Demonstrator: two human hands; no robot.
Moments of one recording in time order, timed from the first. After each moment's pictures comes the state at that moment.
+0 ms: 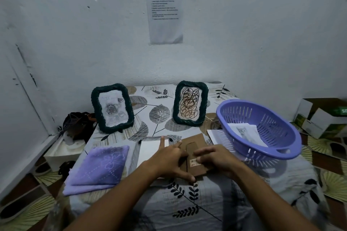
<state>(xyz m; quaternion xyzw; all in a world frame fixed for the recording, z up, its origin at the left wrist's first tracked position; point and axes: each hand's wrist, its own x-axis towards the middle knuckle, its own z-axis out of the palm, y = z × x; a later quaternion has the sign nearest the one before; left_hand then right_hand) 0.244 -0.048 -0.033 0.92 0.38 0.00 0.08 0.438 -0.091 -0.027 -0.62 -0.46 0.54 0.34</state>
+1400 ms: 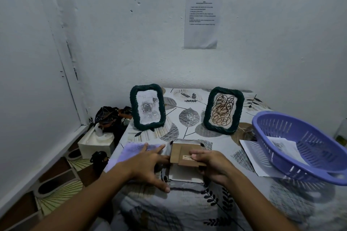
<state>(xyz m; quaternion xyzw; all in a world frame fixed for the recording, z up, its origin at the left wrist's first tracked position) 0.086 -0.054 -0.029 0.89 0.44 -0.02 0.13 0.322 -0.071 -0.020 -0.49 -0.33 0.68 0.43</state>
